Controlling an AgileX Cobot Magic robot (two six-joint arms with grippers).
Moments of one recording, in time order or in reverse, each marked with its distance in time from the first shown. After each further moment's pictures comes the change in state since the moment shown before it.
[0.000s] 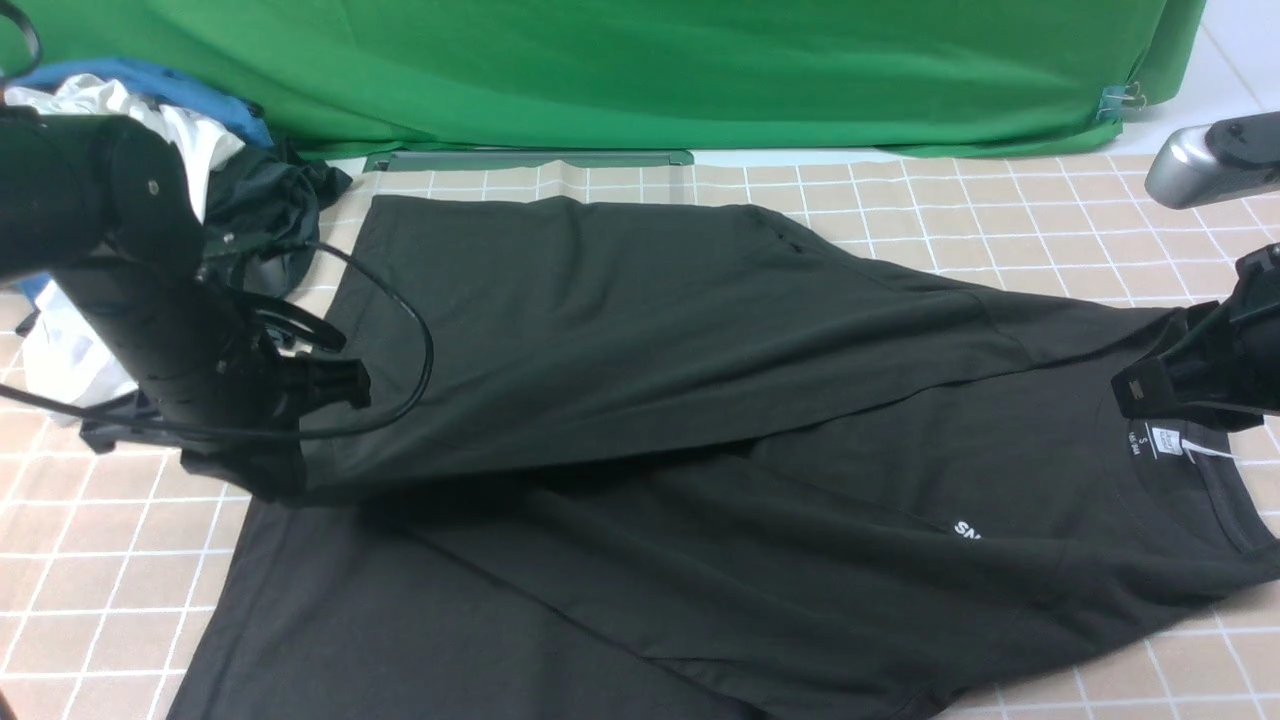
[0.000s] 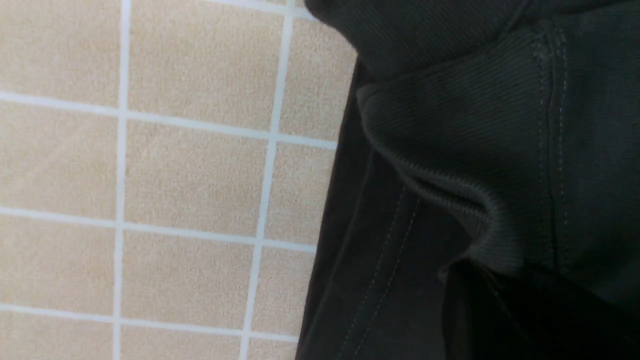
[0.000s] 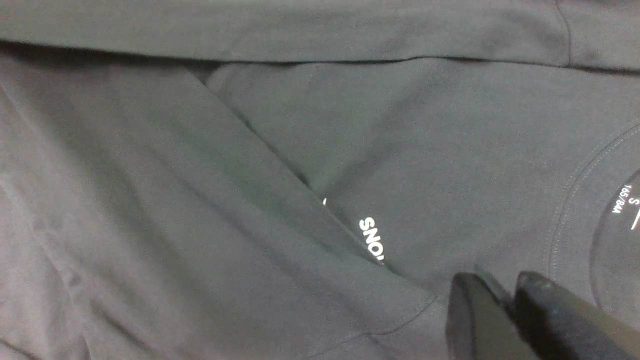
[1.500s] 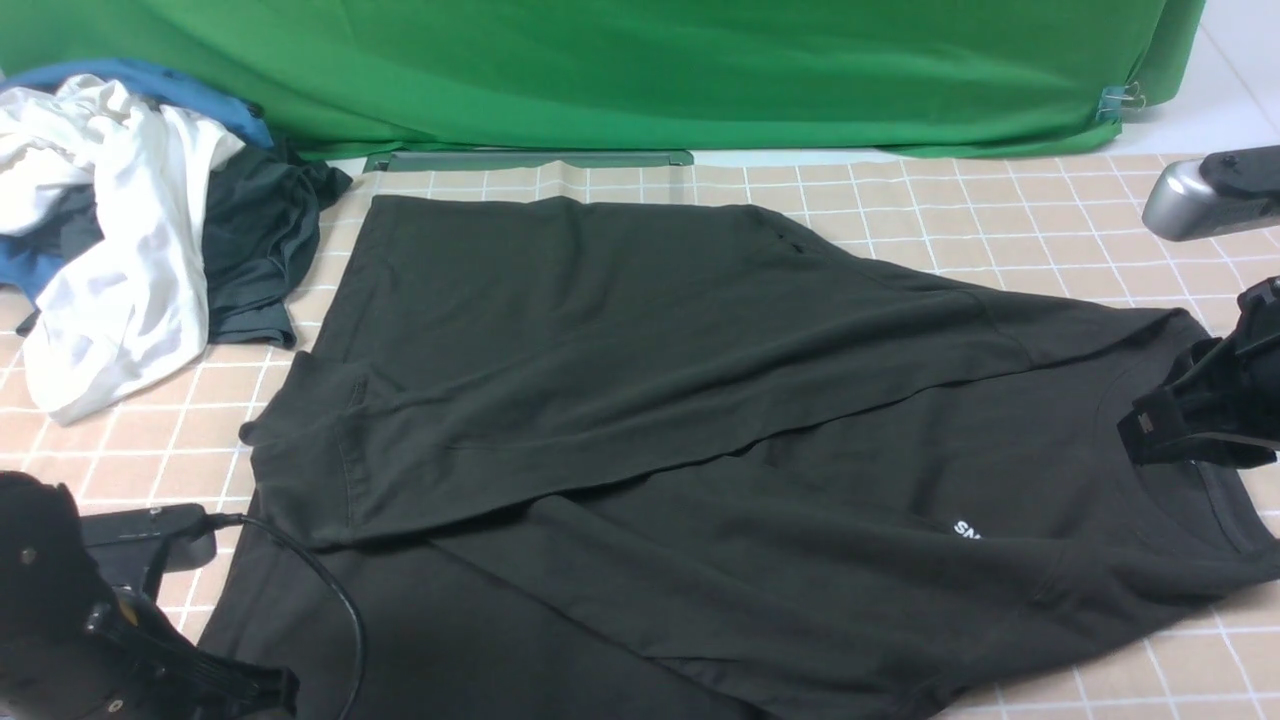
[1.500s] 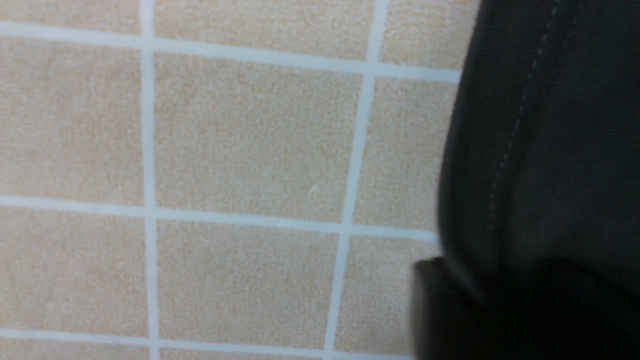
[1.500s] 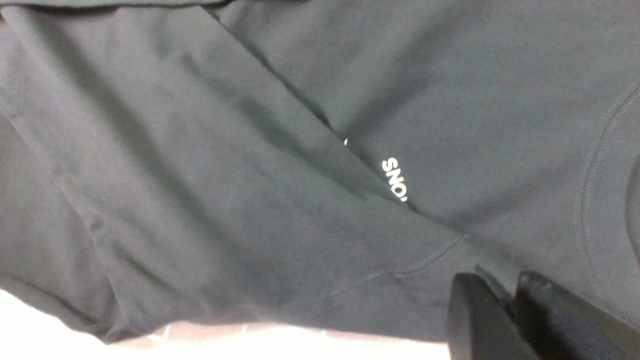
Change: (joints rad) right arm -0.001 0.000 0.000 0.000 0.109 0.024; left arm 0.000 -0.367 0.633 0.015 -0.225 0.066
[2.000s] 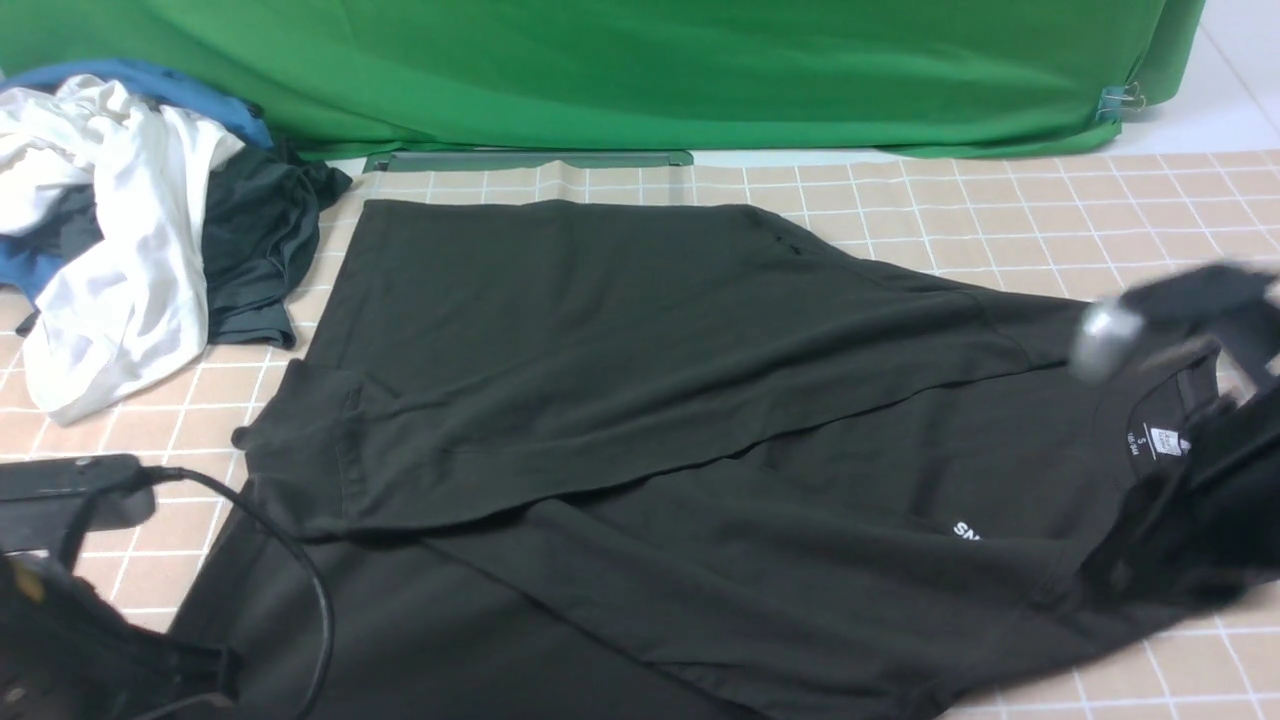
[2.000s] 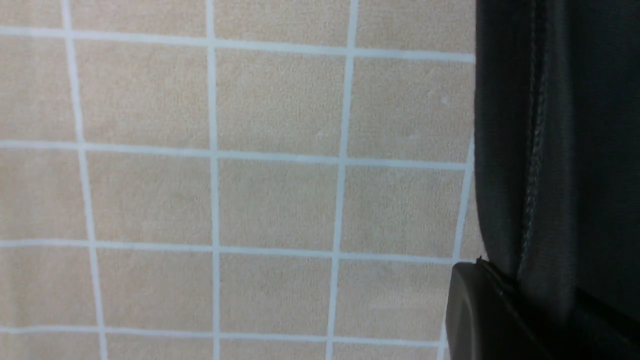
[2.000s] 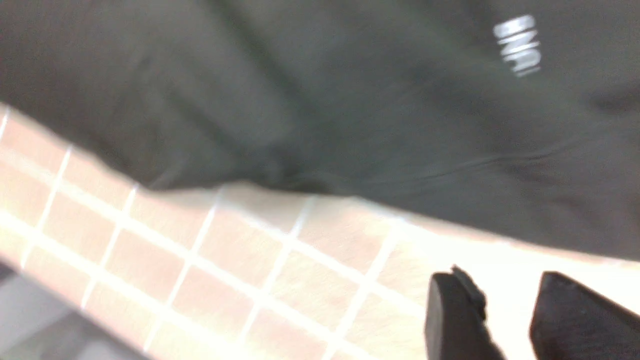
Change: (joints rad) right arm 0.185 0.000 0.115 -0.007 0.073 -0.024; left arm 0.000 -0.277 -0.084 0.035 0.261 0.002
